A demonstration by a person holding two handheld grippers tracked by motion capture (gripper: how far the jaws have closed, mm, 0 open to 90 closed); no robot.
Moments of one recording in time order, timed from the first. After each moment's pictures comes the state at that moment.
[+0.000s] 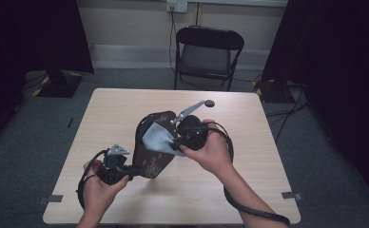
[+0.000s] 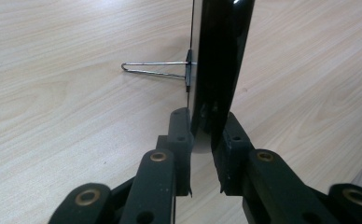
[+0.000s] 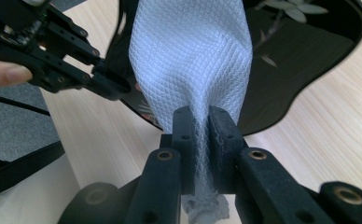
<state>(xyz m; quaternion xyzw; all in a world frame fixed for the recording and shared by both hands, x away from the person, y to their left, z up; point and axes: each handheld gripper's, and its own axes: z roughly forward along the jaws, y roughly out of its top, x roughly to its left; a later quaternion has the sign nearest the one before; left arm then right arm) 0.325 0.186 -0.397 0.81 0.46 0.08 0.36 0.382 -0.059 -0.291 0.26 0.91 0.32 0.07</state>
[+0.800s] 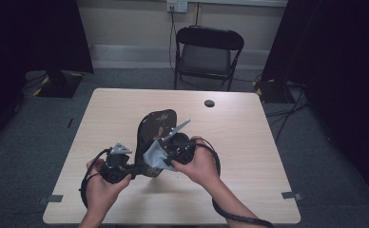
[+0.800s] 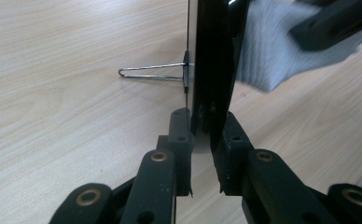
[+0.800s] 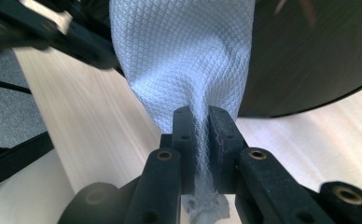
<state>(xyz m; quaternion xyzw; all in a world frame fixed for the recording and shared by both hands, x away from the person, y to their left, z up) 0.328 0.179 -0.396 0.81 0.46 0.09 0.36 0.383 -0.039 -0.363 0.28 0.92 0.28 0.03</state>
